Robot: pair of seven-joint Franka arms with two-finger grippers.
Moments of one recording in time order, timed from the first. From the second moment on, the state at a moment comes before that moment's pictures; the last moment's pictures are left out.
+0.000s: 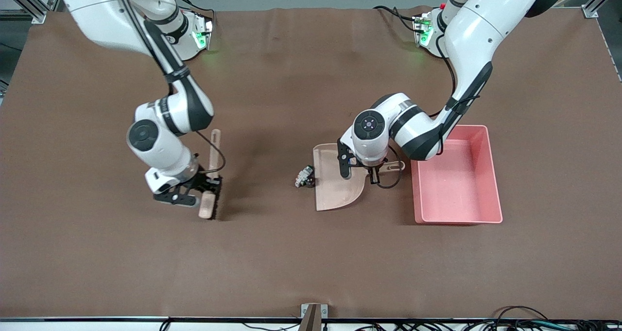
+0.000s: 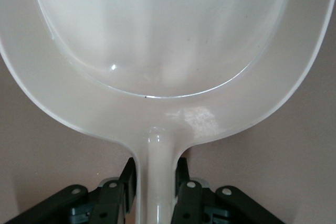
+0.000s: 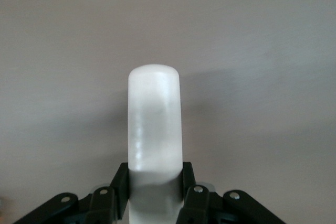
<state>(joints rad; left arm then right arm) -0.13 0.69 -0.56 -1.69 0.58 2.11 0.56 0.27 0.46 0.09 -1.91 0.02 2.54 0.51</state>
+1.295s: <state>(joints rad) -0.14 0.69 -0.56 -1.69 0.58 2.10 0.56 0.62 0.67 0.03 -1.76 0.02 2.63 0.80</state>
